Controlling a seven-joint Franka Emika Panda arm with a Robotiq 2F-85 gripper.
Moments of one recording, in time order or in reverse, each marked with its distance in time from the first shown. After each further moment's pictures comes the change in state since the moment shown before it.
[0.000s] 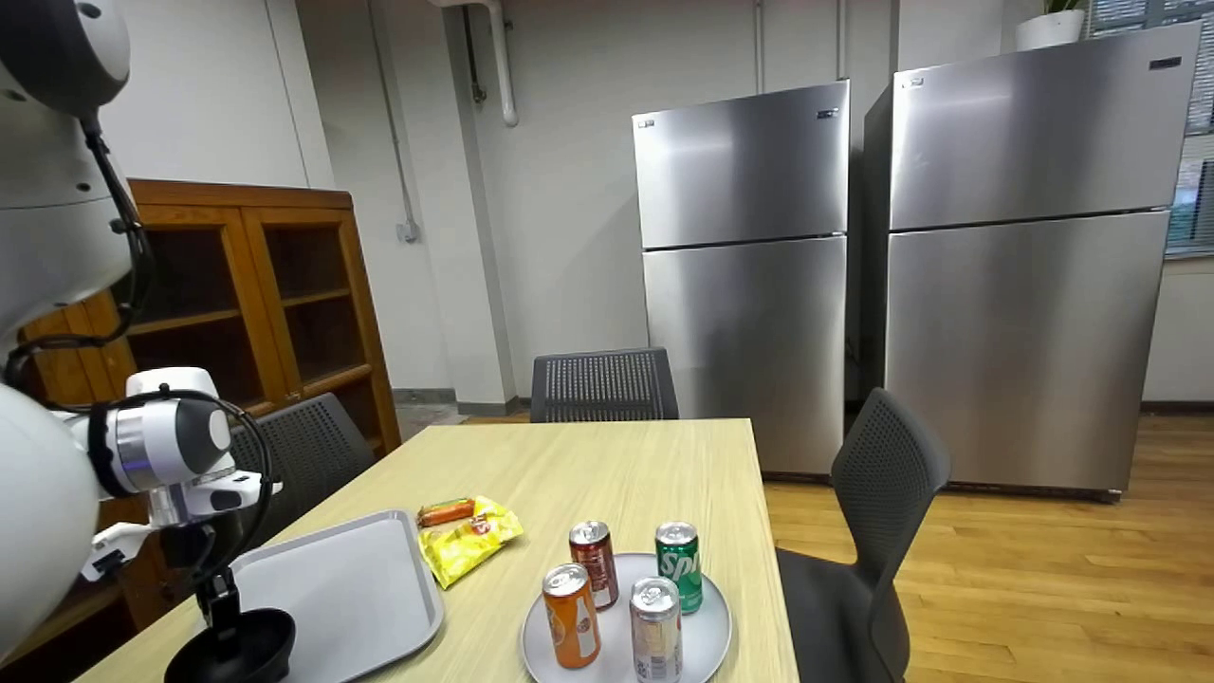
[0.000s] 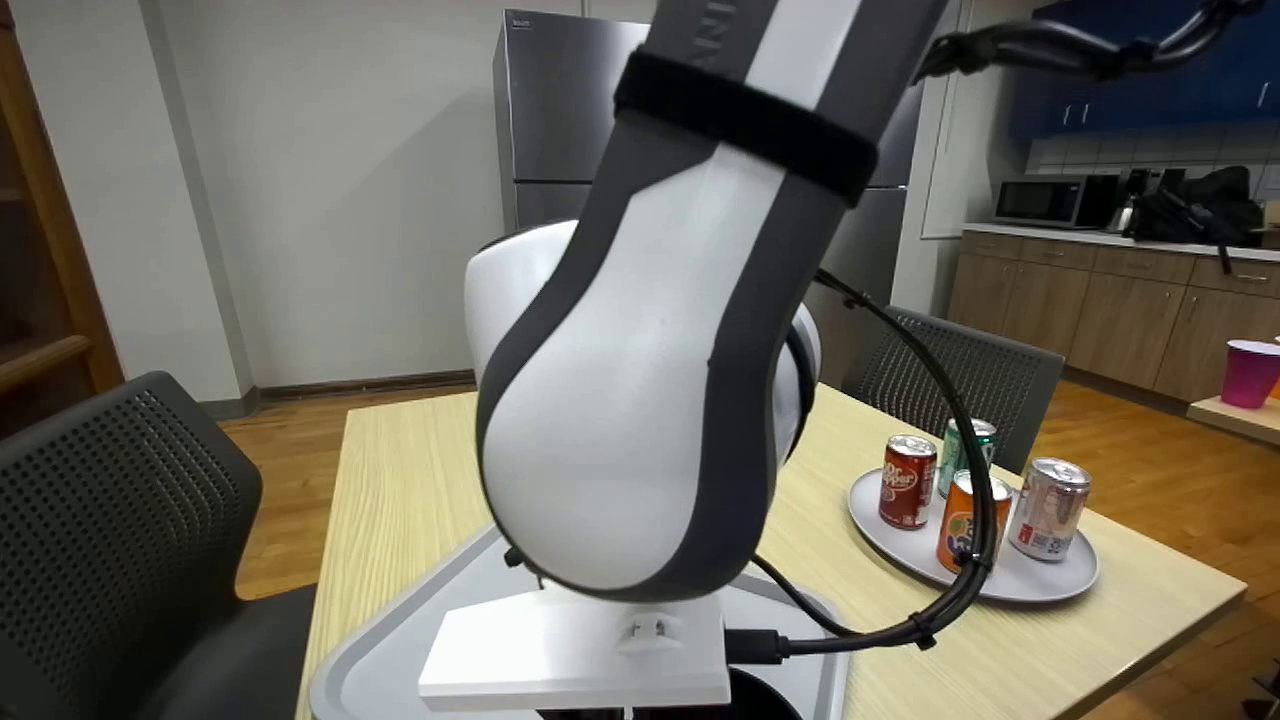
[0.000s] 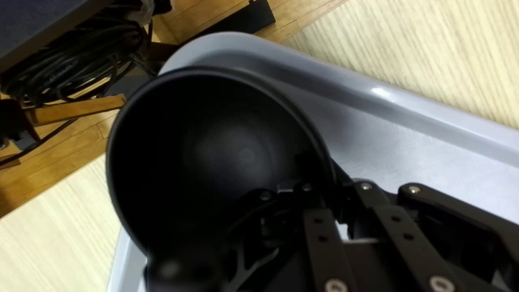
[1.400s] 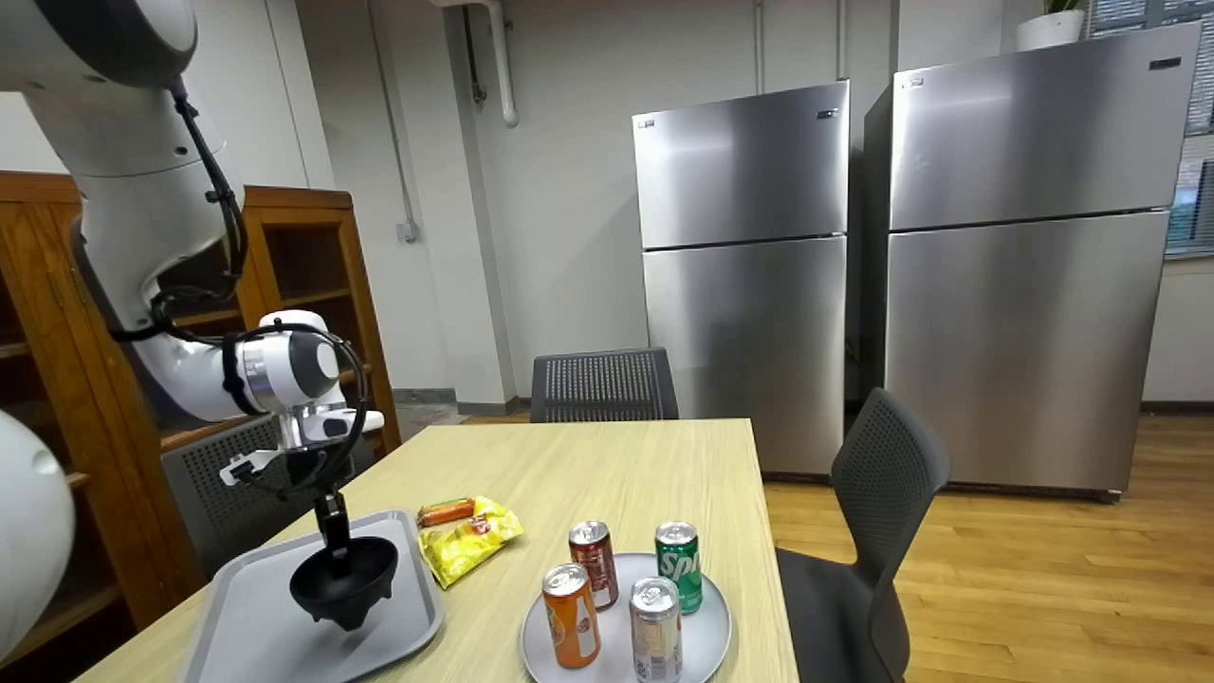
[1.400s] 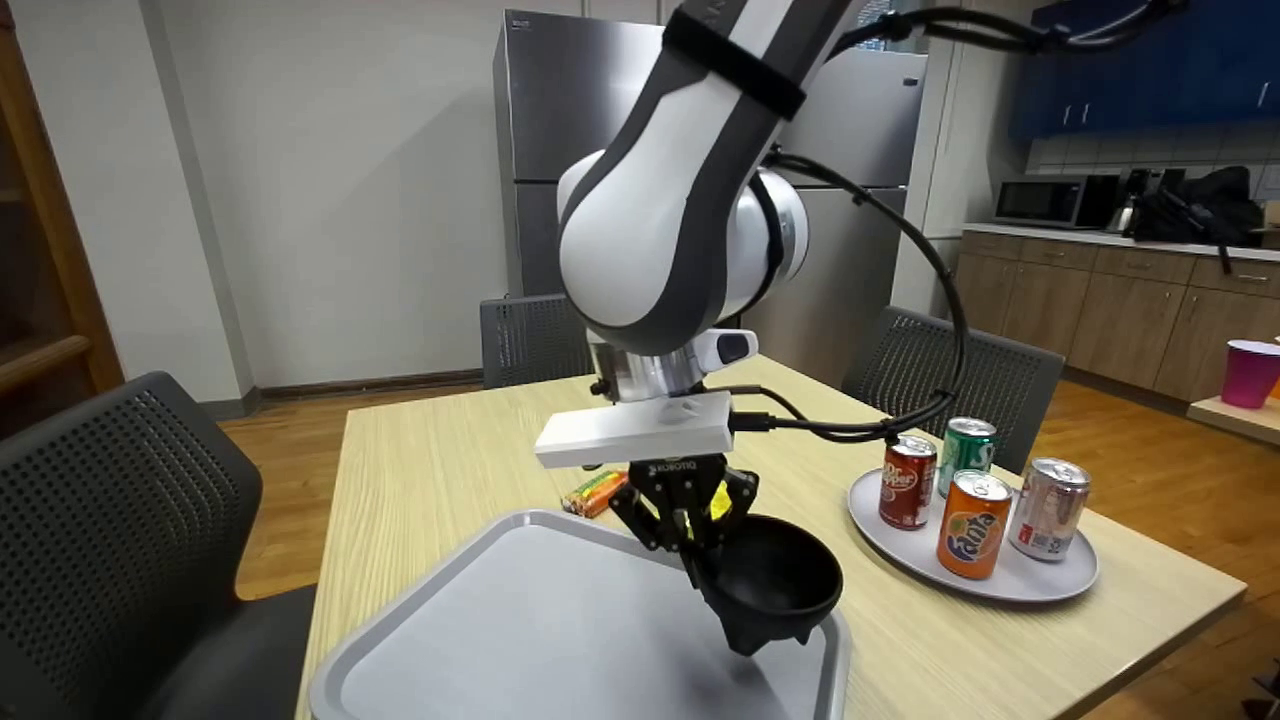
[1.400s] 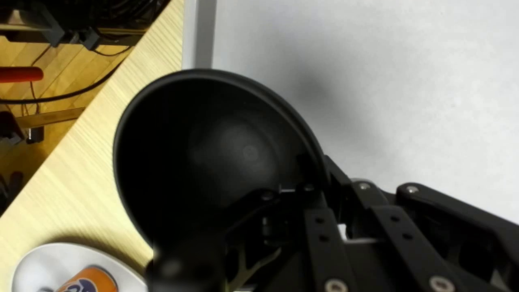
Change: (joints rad) arm -0.190 -0.026 -0.051 0.163 -0.049 -0.257 -0.002
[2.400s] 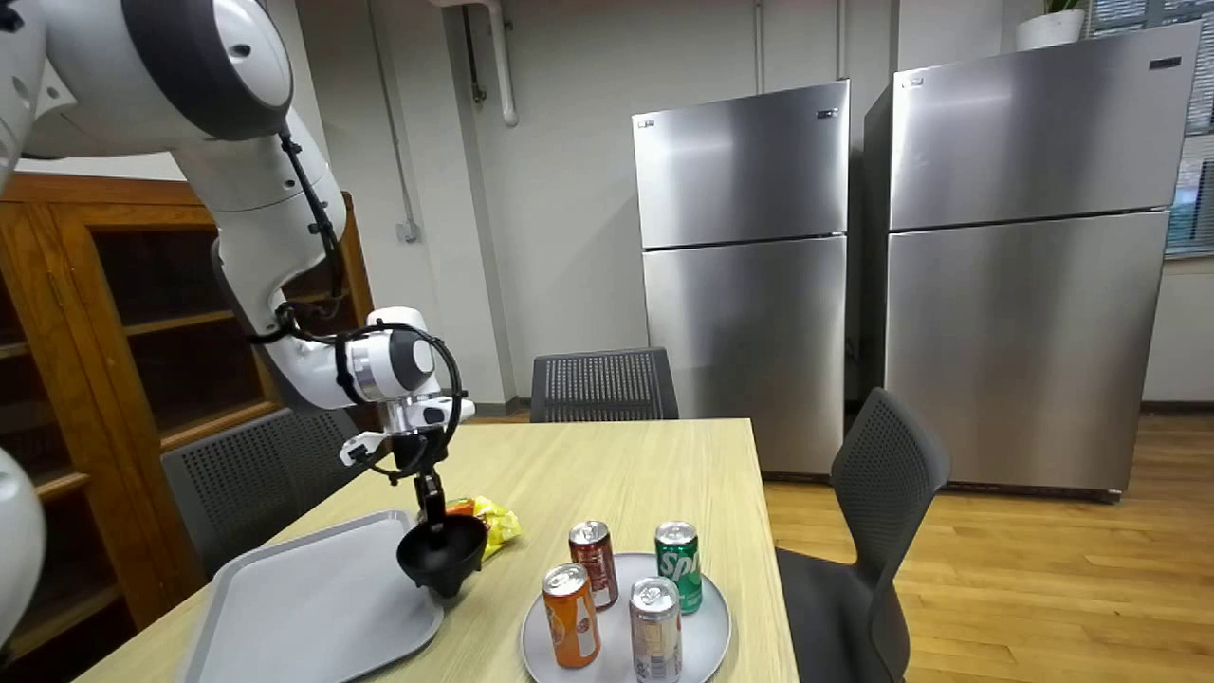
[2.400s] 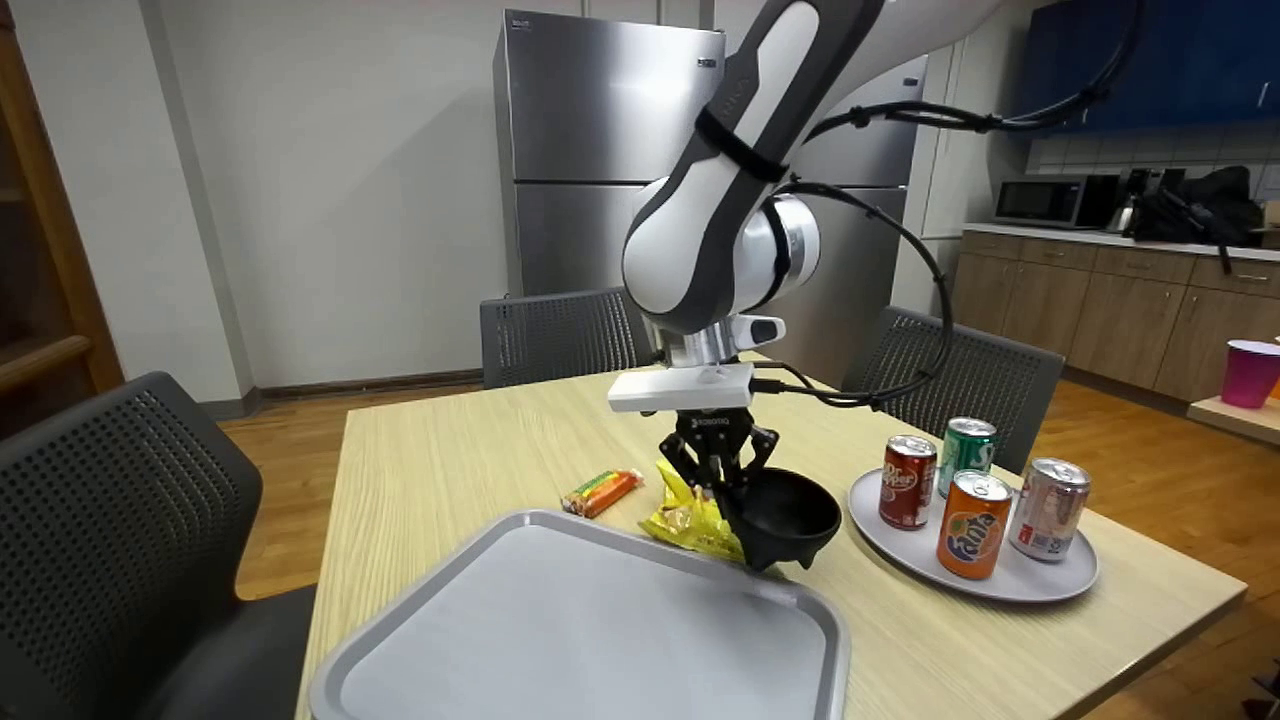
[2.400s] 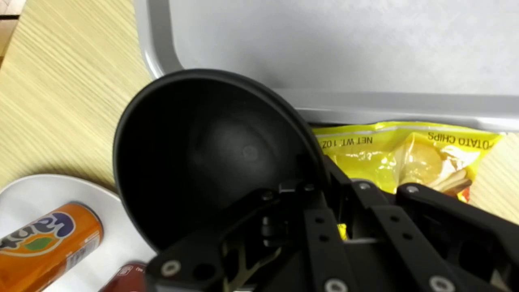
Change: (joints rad) arm -0.158 0.146 -0.046 0.209 -0.008 -0.016 -0.065
